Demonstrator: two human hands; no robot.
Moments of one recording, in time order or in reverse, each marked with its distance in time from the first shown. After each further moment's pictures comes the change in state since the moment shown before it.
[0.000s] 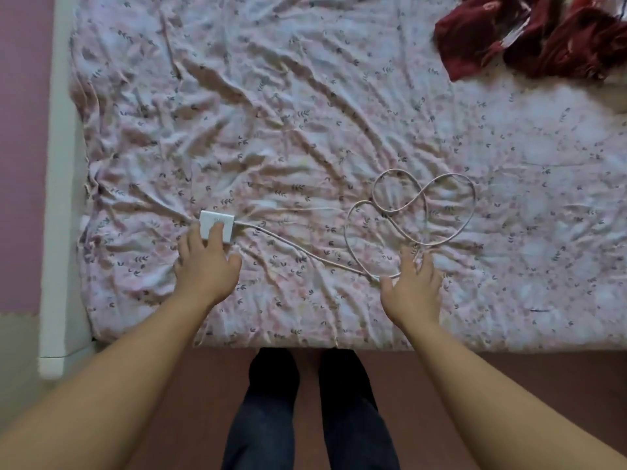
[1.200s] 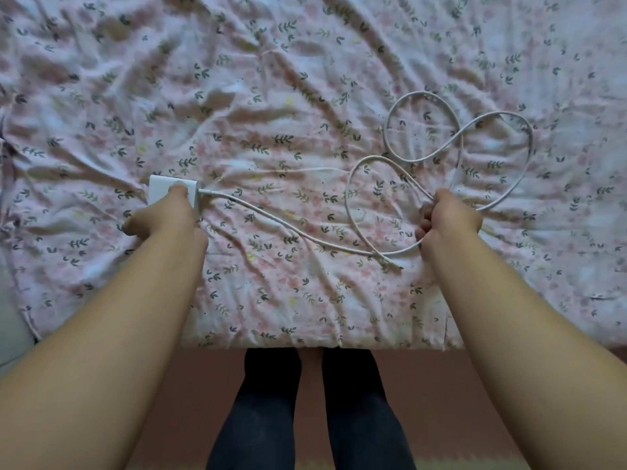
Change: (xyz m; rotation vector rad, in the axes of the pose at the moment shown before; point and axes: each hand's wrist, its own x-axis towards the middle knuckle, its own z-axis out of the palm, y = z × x) left_hand 0.097 0.019 0.051 -1.324 0.469 -0.920; right_hand 0.123 -0.015 0.015 1.351 0.143 0.782
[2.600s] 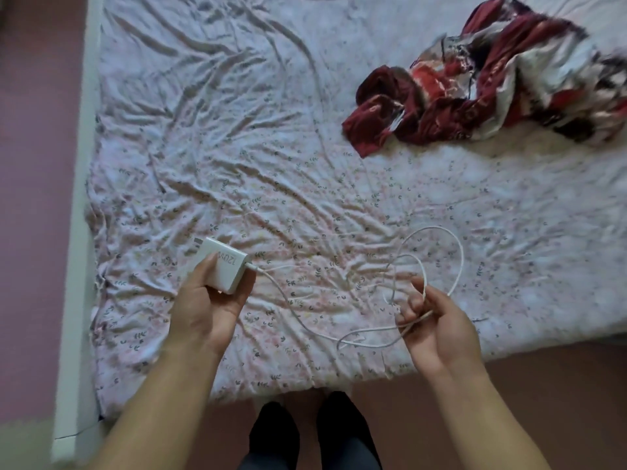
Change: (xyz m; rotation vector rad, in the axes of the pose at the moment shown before) left_hand -0.231 0.068 -0.130 -0.430 -0.920 -0.056; right_hand -0.186 -0.064 -0.205 0.575 -0.614 -0.021
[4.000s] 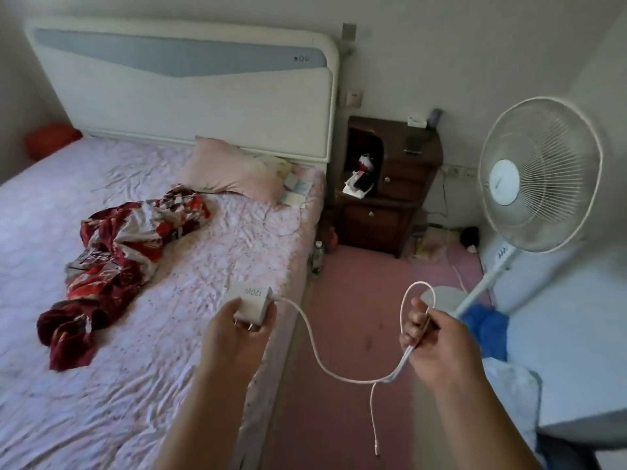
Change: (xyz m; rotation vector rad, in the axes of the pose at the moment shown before) left_hand -0.464 -0.213 0.112 0.660 -0.701 -0.648; right_hand -0.454 -0.074 -0.326 0.906 0.427 -0.696
